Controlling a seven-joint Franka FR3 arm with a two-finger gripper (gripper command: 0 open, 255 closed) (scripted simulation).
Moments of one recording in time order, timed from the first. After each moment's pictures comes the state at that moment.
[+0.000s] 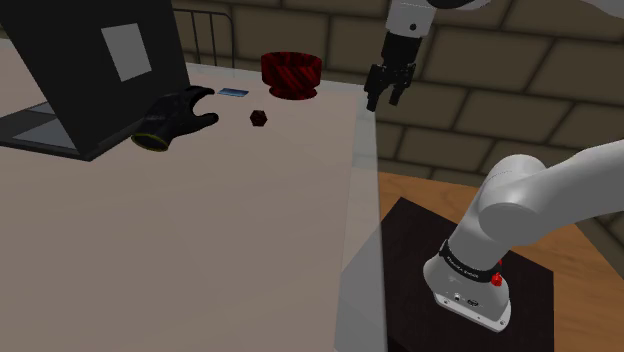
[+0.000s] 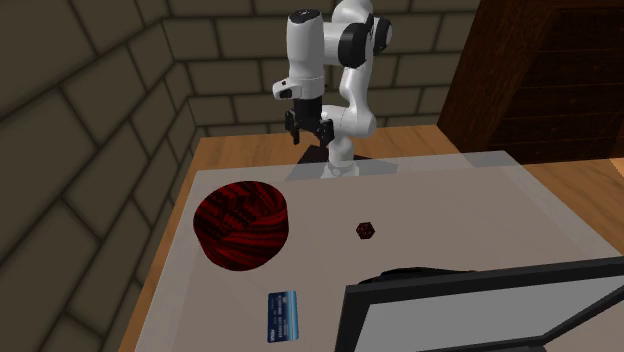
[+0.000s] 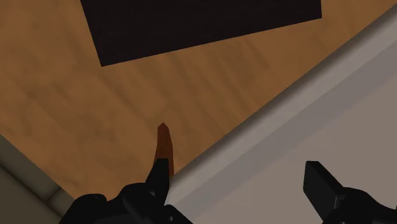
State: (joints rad) arm 0.00 -0.75 -0.05 -2.38 0.01 1.67 0.16
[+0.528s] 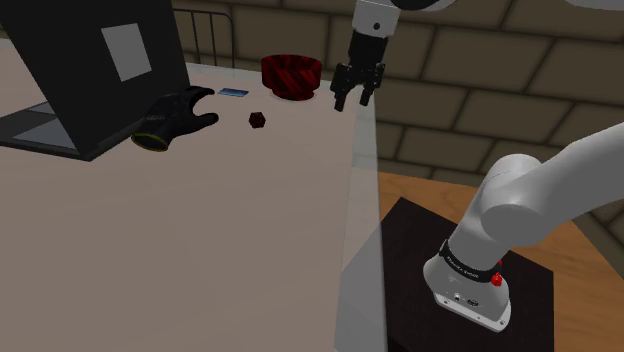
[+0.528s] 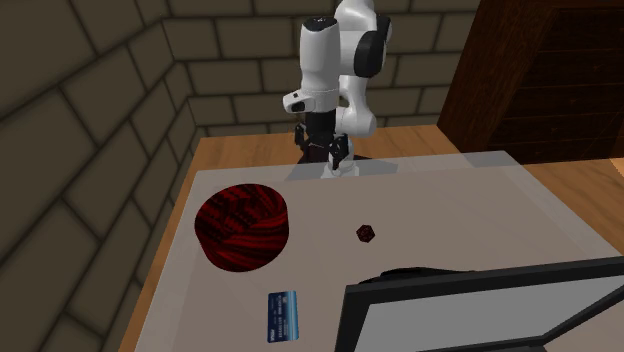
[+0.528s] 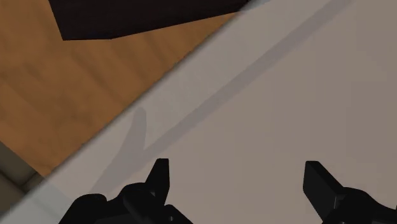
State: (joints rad) arm 0.04 -0.60 0.03 -2.30 0.07 1.78 0.25
